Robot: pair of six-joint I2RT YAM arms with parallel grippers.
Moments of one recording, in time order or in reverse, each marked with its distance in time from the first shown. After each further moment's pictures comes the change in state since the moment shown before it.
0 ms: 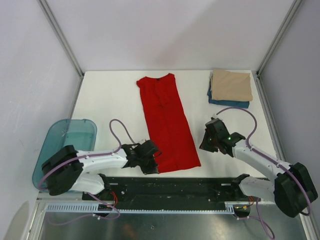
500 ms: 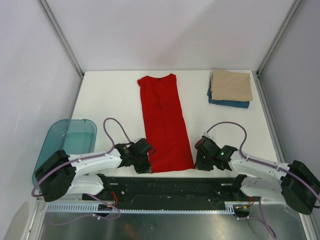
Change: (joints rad) left arm 0.094 -0.108 -0.045 -0.108 -0.002 0.182; right arm 0.343 -0.062 -0.139 -0.059 0.008 0.225
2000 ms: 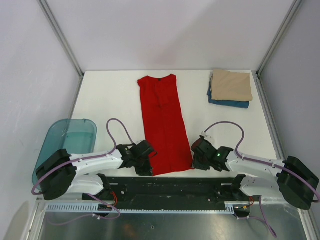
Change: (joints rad) left arm -0.050 0.013 0.005 -0.007 0.029 0.018; right arm 0.072 0.059 -0.004 0.078 0.073 0.078
